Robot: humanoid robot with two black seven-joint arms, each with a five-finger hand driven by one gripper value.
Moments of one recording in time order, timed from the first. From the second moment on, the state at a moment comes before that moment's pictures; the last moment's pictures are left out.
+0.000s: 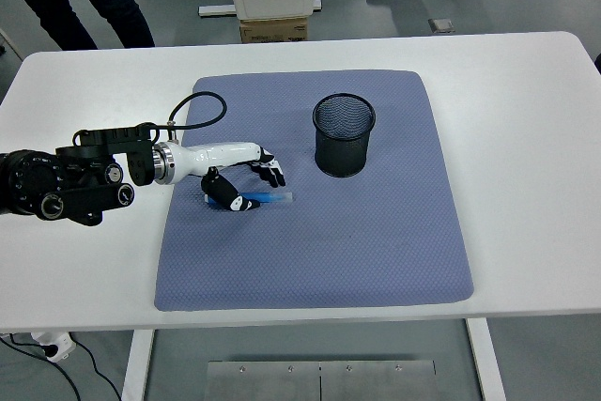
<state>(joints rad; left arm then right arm) -1.33 0.43 0.50 -1.12 0.78 0.09 -0.35 0.03 0.00 0.57 0.21 0.08 0.05 0.06</state>
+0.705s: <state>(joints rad) -1.32 0.43 0.50 -1.12 0.84 0.09 -0.35 0.03 0.00 0.57 0.21 0.08 0.05 0.06</state>
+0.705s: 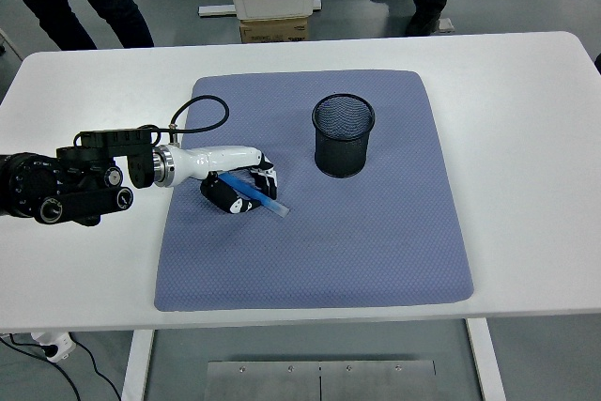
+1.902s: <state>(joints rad) -1.35 0.45 0.49 -1.12 0.84 0.08 -0.36 0.03 0.00 0.57 0.21 0.08 0.05 0.06</state>
